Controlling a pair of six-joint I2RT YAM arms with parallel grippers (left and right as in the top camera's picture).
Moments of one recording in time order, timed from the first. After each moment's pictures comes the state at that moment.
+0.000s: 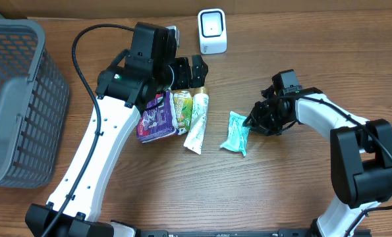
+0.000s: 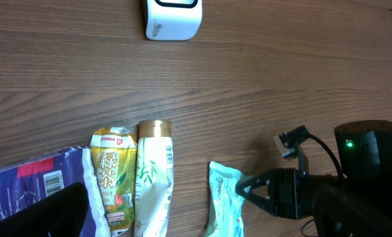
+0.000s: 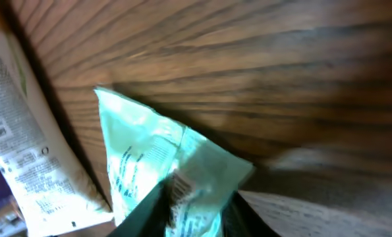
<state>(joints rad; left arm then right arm) -0.33 1.57 1.58 -0.87 0.18 -0.41 0.21 1.91 1.10 -0.58 -0.55 0.53</state>
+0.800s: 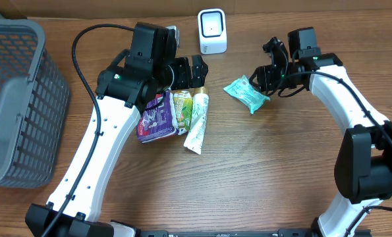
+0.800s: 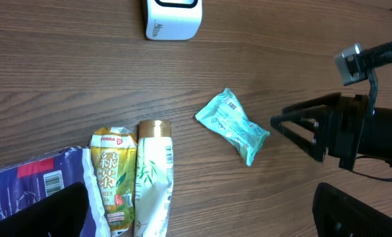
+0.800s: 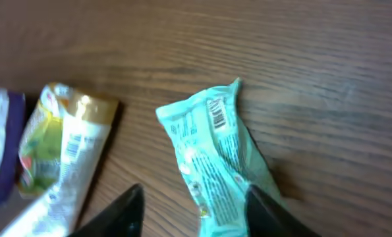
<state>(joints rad) -0.33 1.57 1.58 -0.87 0.18 -0.41 0.14 1.93 1.47 -0.66 -0.46 0.01</state>
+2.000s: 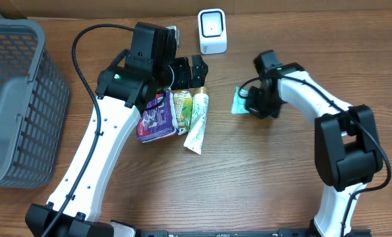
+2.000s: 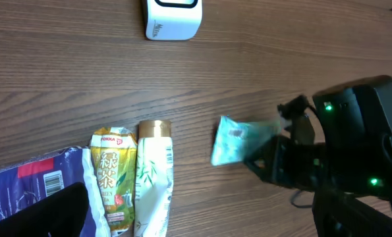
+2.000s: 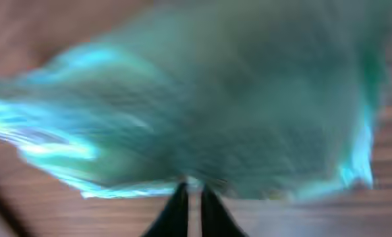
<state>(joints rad) -0.33 1.57 1.58 -0.87 0.18 -0.41 0.26 2.07 1.44 -0.89 -0.18 0.58</state>
